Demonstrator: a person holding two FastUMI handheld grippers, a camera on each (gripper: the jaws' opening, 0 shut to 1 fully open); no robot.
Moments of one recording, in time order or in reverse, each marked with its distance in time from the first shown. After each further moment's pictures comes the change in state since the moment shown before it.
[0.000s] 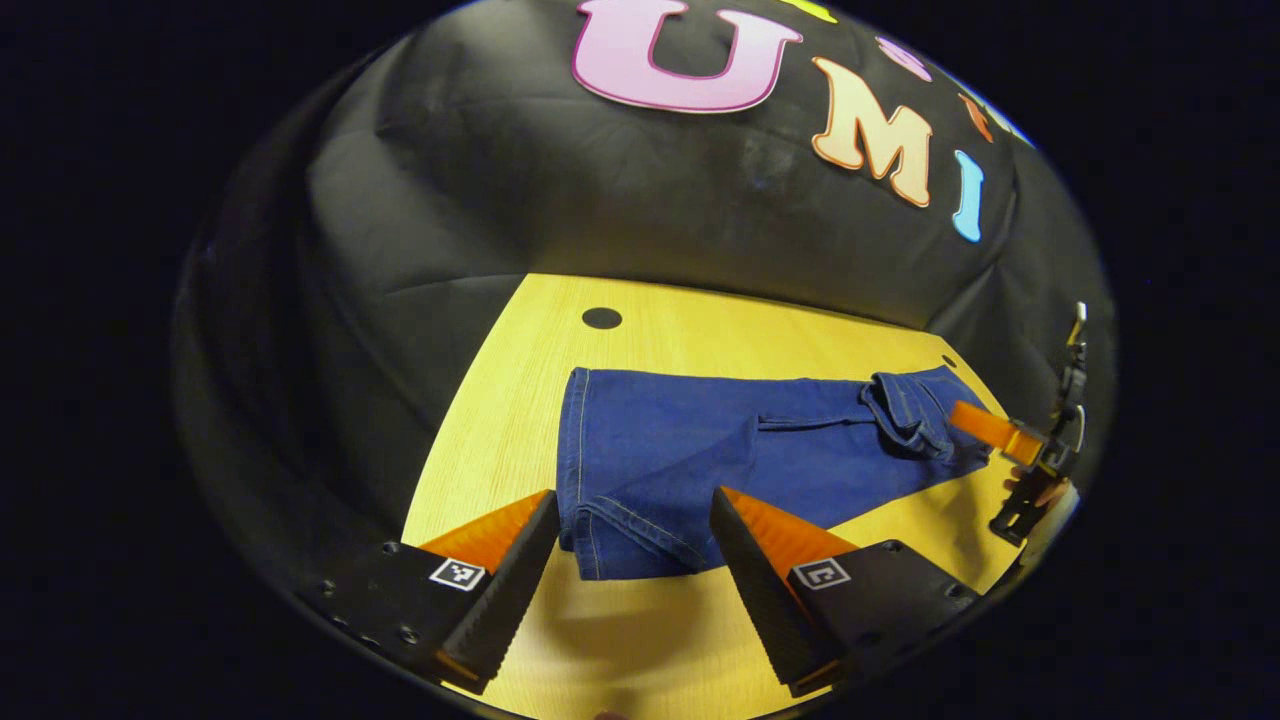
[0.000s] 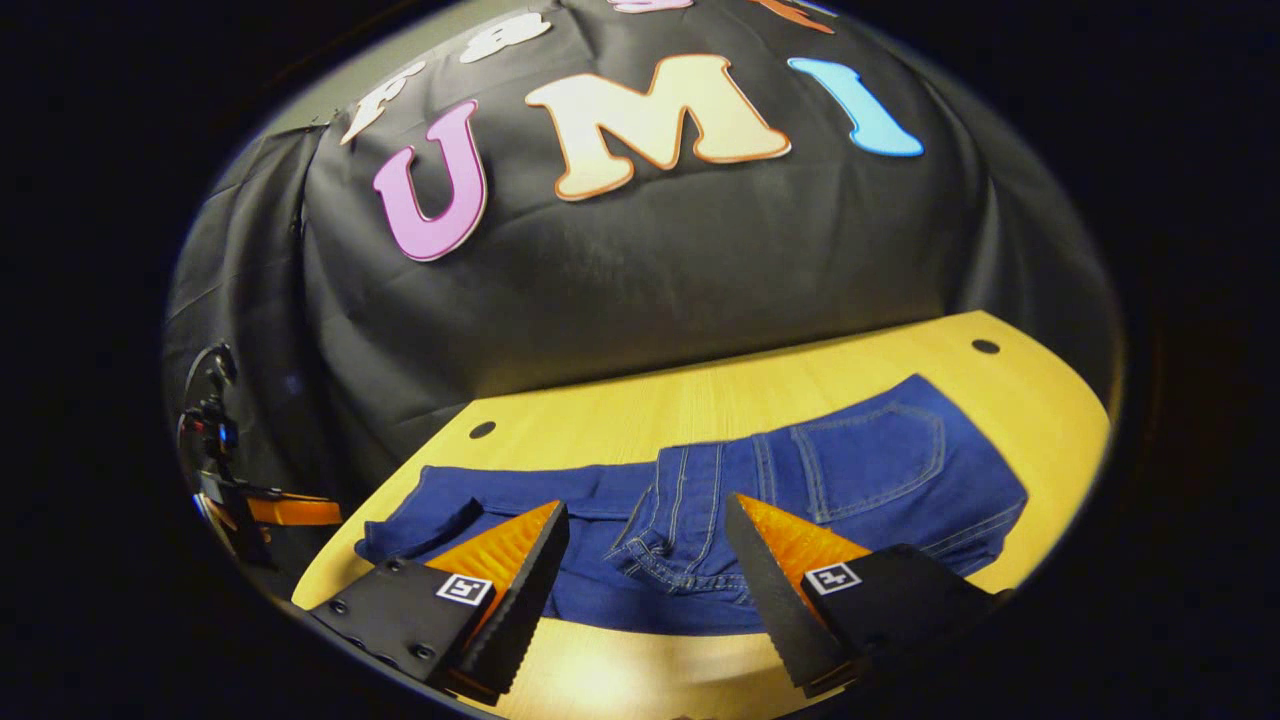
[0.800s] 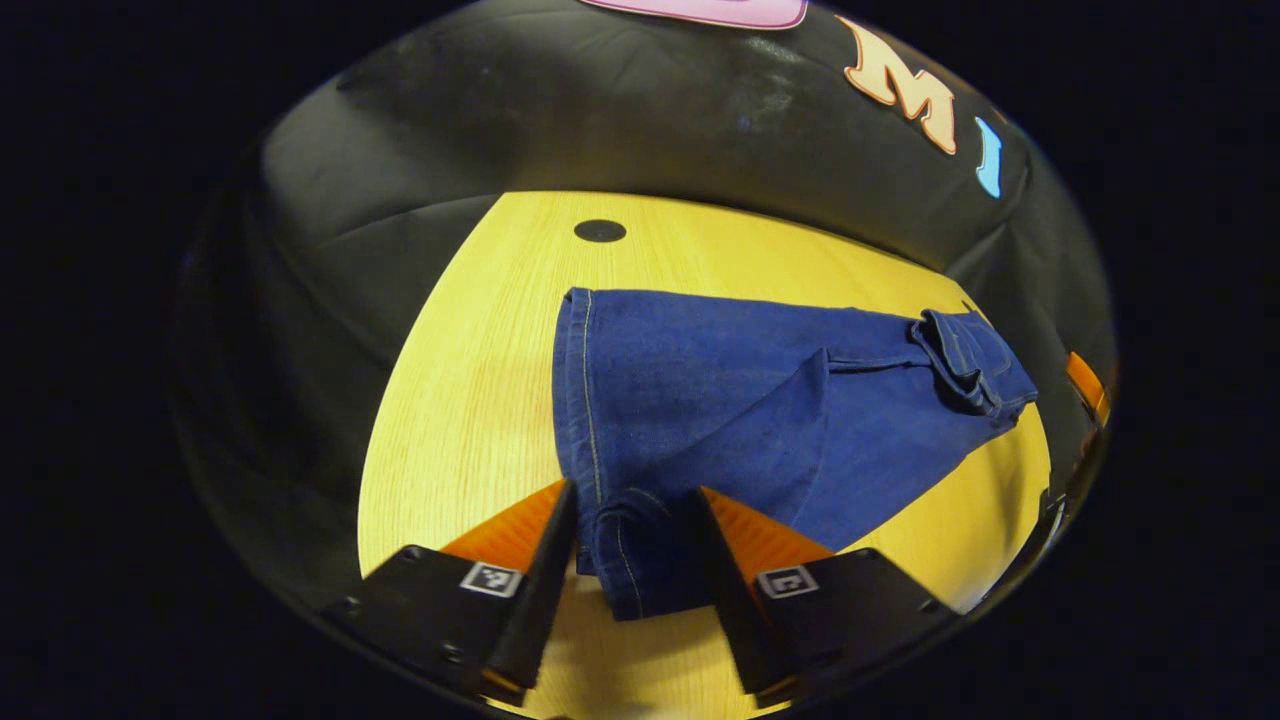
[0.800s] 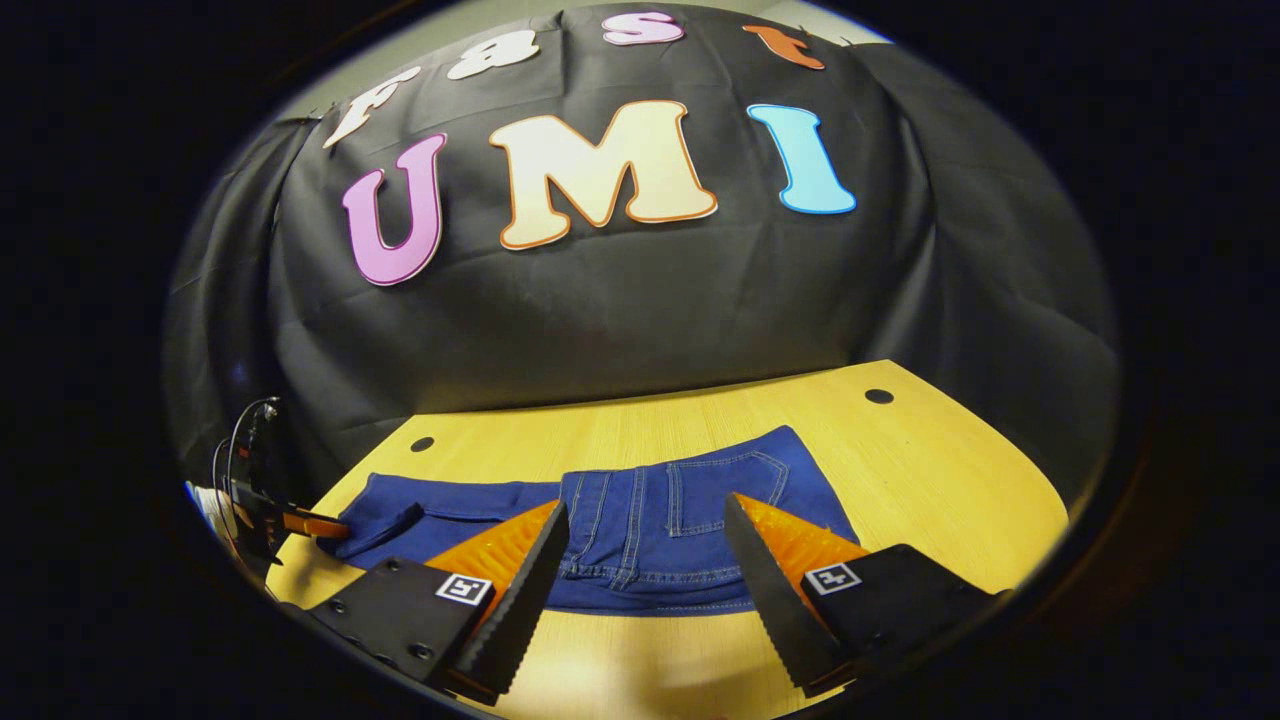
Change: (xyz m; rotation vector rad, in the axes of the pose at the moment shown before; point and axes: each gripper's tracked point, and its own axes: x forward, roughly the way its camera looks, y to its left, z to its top) left arm 0.064 0.021 -0.040 0.041 0.217 -0.016; right arm -0.066 -0.061 0.036 -0.068 -0.063 -0.169
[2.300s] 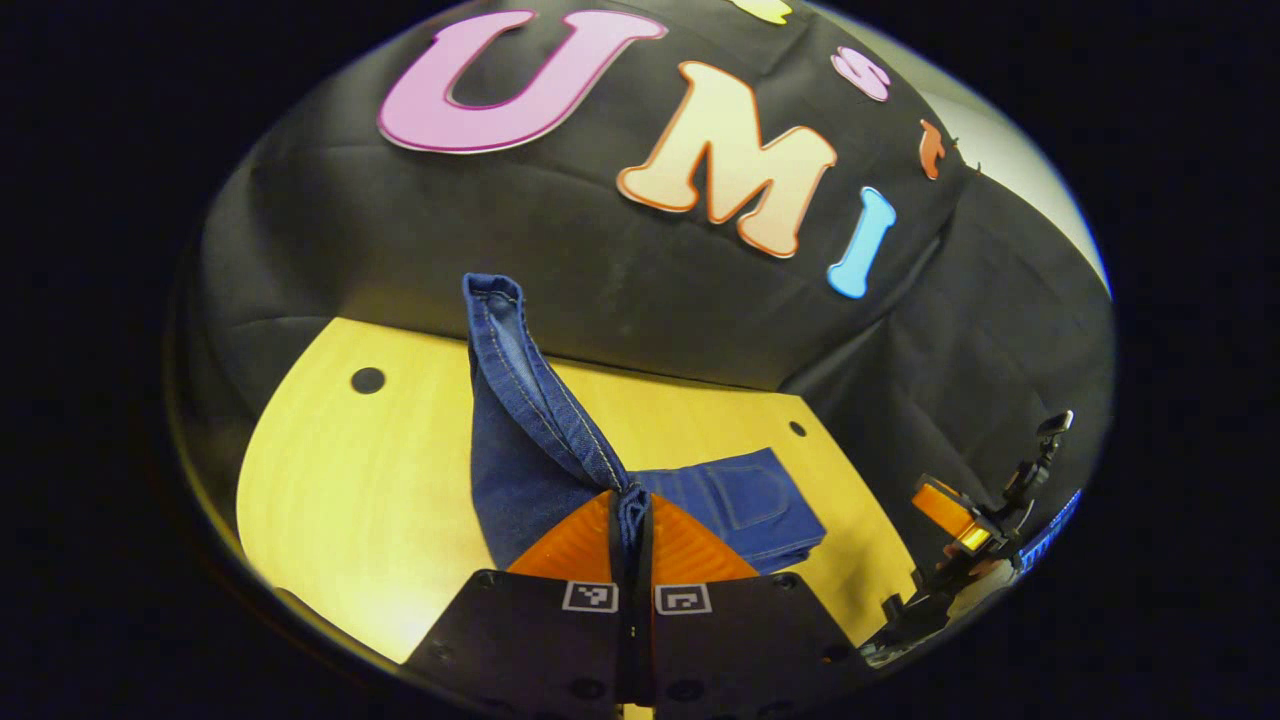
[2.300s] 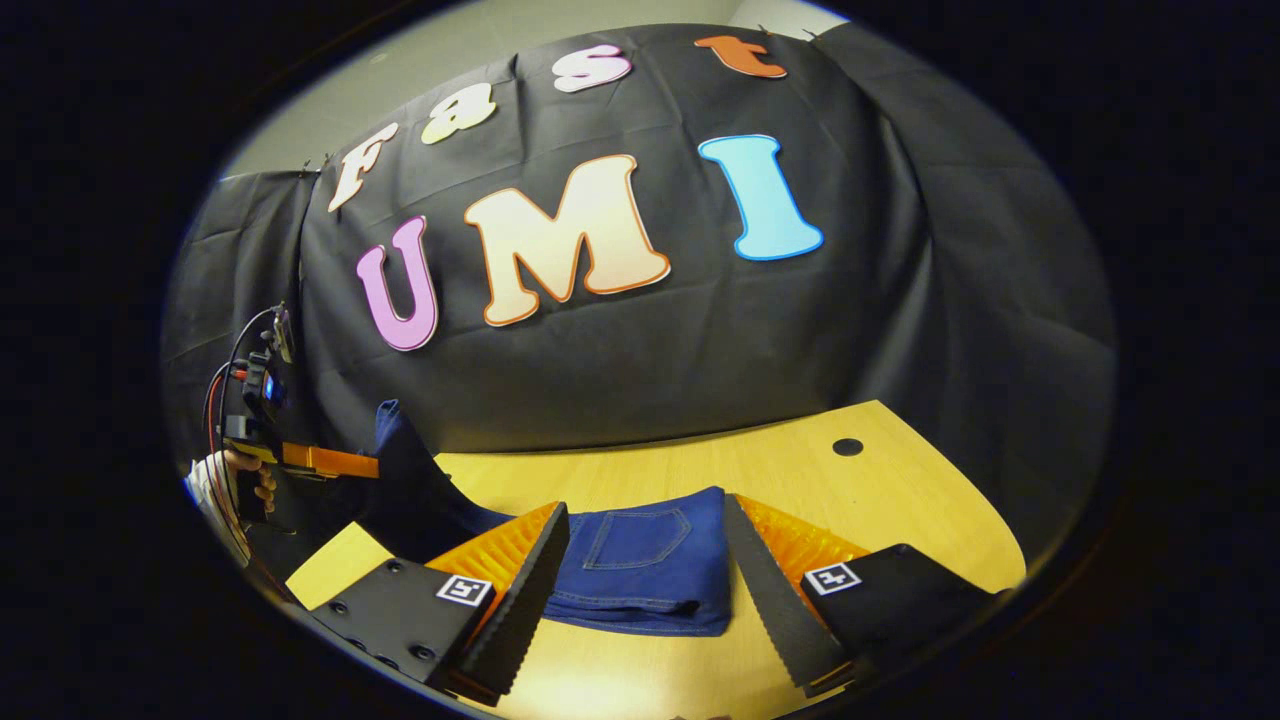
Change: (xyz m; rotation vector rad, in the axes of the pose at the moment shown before) left arm -0.103 -0.311 0.155 -0.050 -0.305 -0.334; right arm -0.045 -0.140 0.088 0.062 -0.091 0.136
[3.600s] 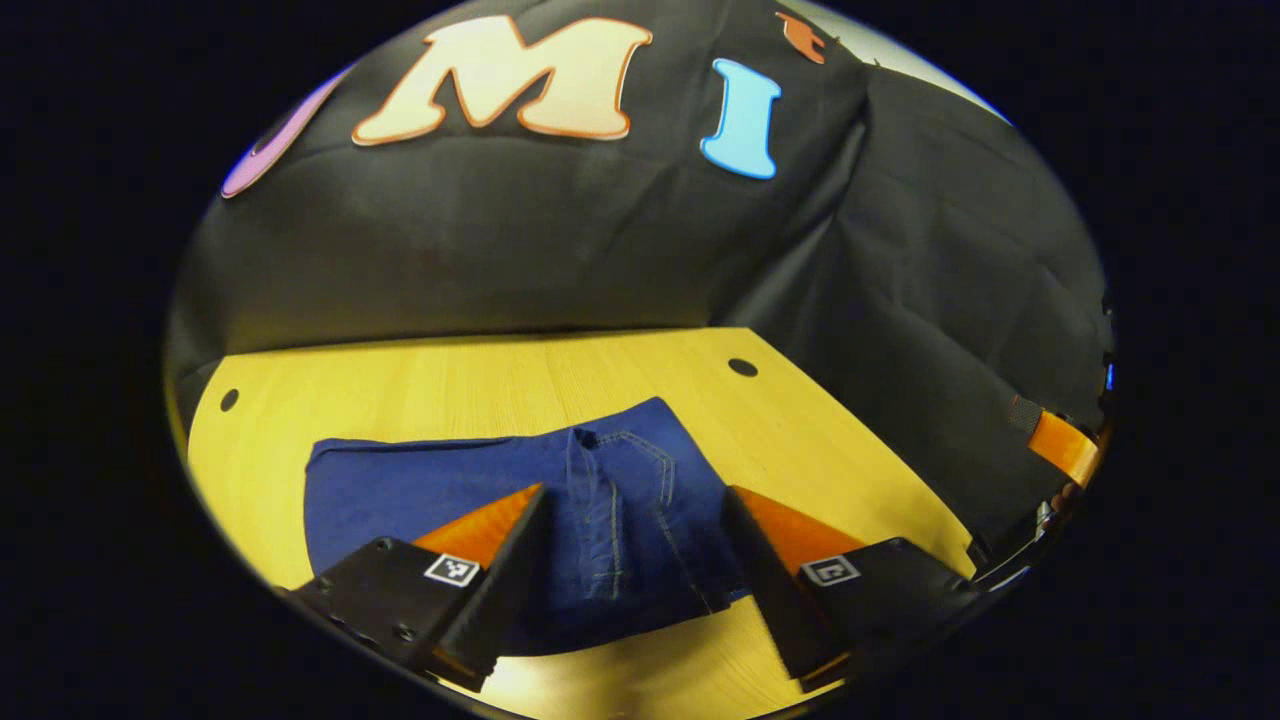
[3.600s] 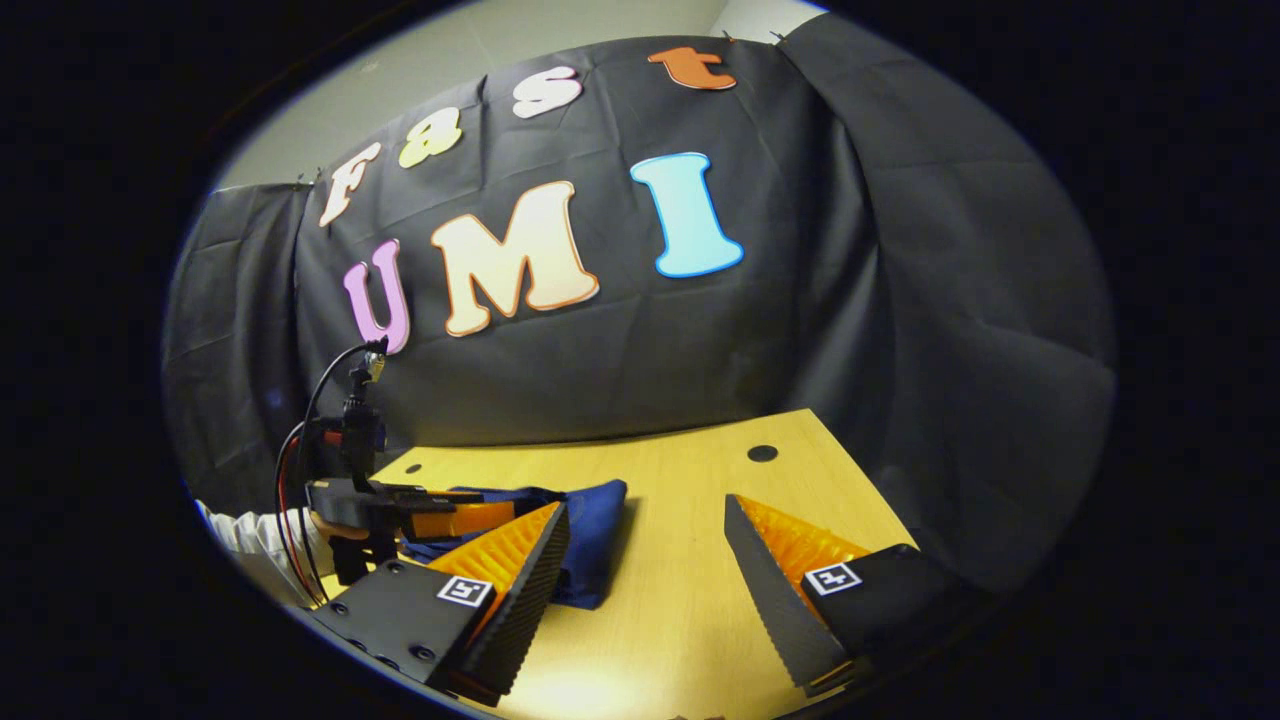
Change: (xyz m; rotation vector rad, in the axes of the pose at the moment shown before) left arm 0.150 -0.165 -0.100 0.276 -0.033 0.036; right arm -0.063 -0.106 0.019 -0.024 -0.039 0.007
